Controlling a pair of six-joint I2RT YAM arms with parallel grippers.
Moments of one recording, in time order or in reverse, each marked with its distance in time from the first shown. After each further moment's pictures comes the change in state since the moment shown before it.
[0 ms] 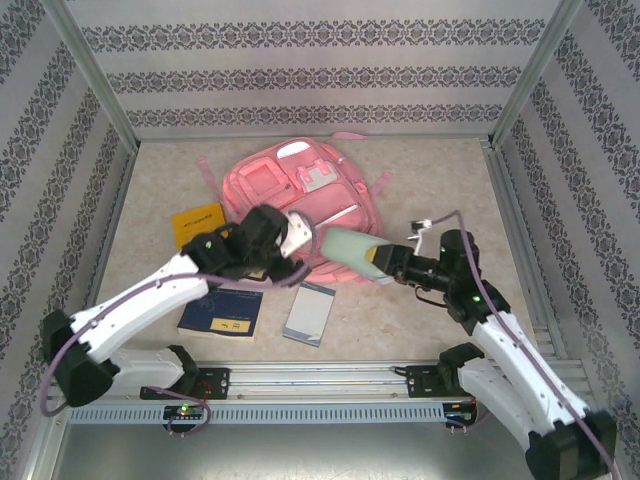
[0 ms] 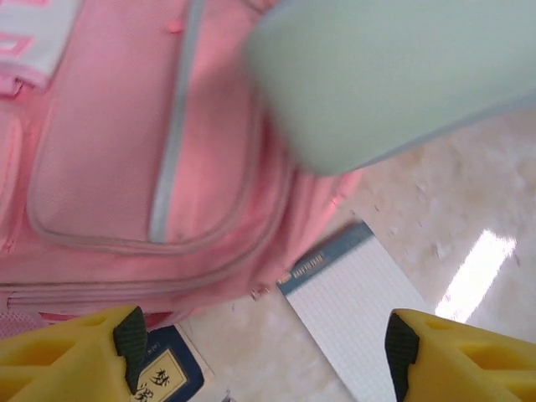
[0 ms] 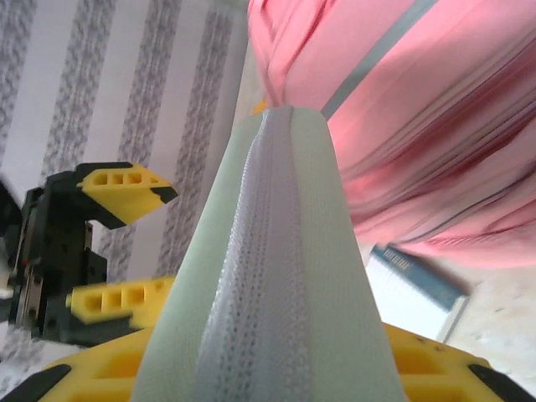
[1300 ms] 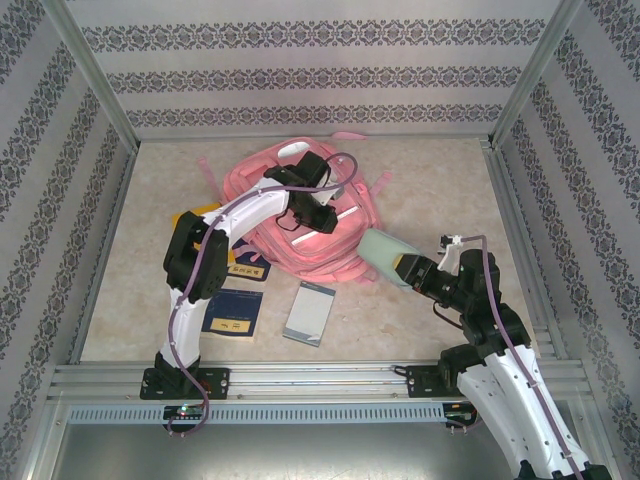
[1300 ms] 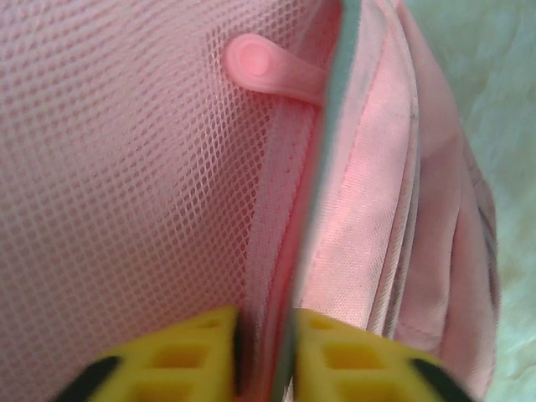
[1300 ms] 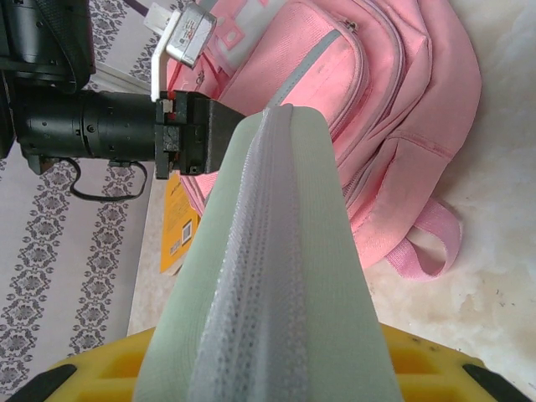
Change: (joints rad) left arm 0.195 0.834 0.628 -0.111 0.333 -0.198; right arm -0.074 -0.215 -0.004 -0.289 0.209 -0.077
